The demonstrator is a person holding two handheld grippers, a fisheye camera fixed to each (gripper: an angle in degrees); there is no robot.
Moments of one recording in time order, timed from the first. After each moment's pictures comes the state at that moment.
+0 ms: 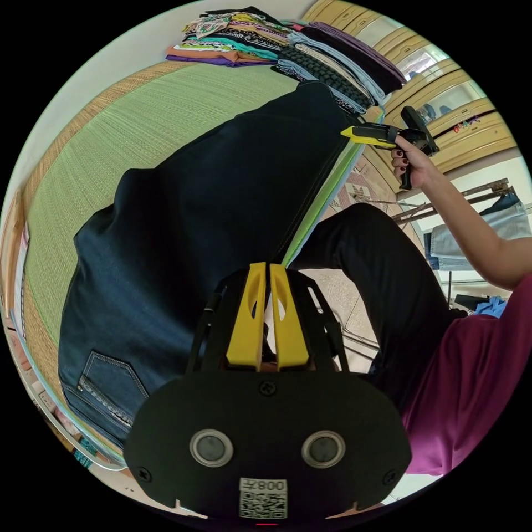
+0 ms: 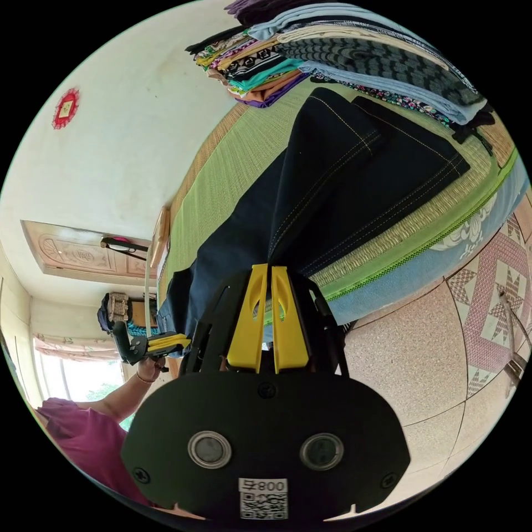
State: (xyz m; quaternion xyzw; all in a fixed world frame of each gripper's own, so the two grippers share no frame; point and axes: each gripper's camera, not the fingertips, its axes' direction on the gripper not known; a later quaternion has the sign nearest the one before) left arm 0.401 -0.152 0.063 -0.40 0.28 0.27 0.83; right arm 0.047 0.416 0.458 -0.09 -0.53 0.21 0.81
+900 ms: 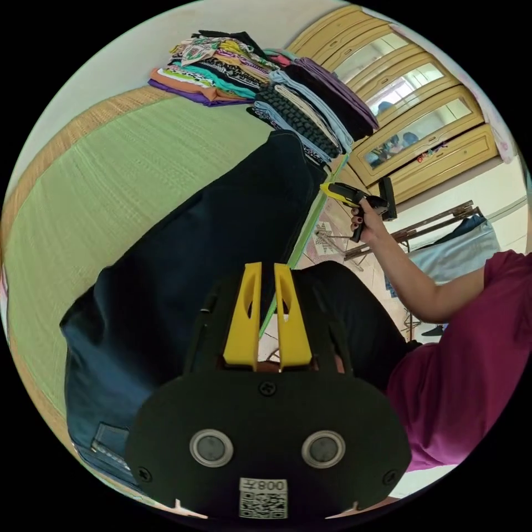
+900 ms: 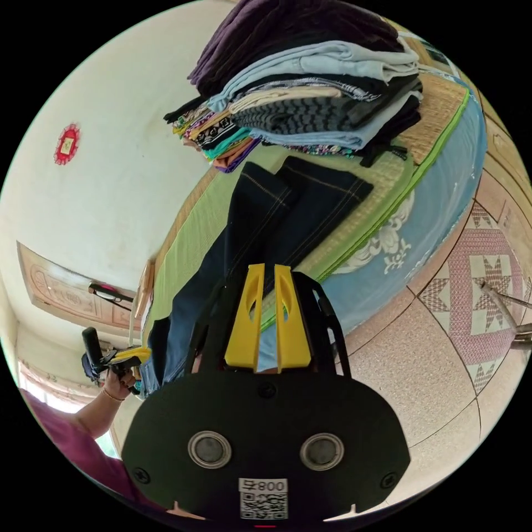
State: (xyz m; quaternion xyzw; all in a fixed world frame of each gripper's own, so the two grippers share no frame) left arm 0.564 -0.189 0.201 -0.34 0.40 0.25 0.82; right arm 0.112 0.507 0.464 0.03 -0.44 0.34 0.83
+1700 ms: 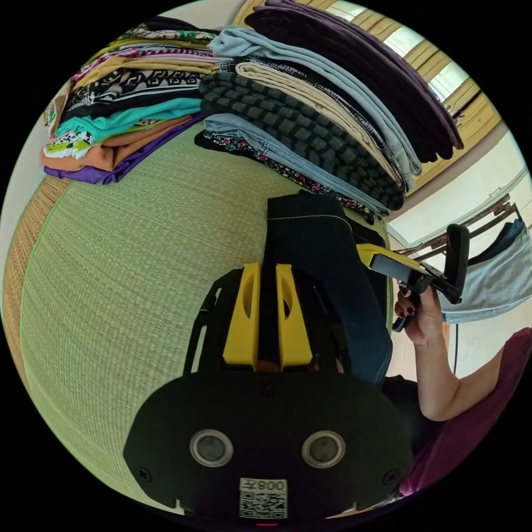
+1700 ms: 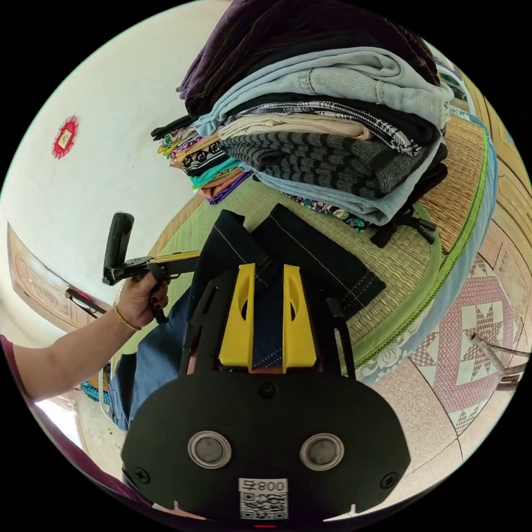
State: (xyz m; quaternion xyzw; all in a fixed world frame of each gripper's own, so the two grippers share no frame) left arm 0.900 -0.218 0.421 -0.30 0.38 0.36 0.80; right arm 0.138 0.505 0.503 0.09 -0.40 0.32 0.86
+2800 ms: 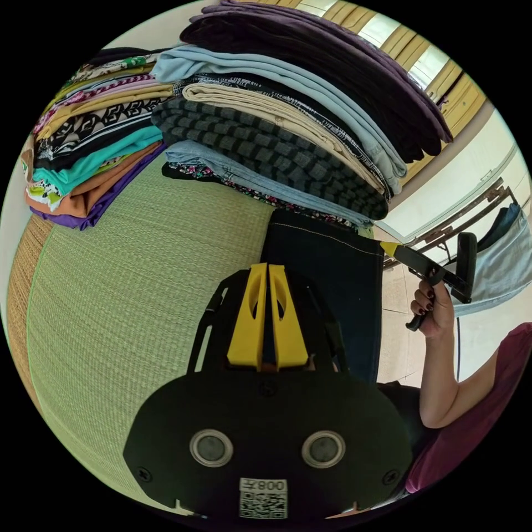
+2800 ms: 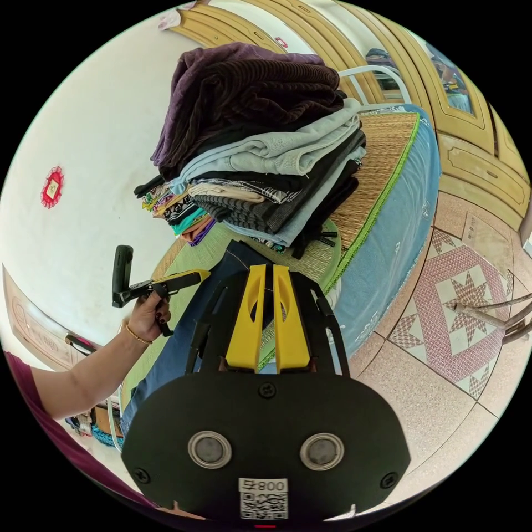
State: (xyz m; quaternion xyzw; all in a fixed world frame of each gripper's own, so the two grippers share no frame) left arm 1.033 -0.204 0.453 -0.27 0.40 0.39 0.78; right arm 0.247 0.588 0.505 0.11 -0.35 0.42 0.83
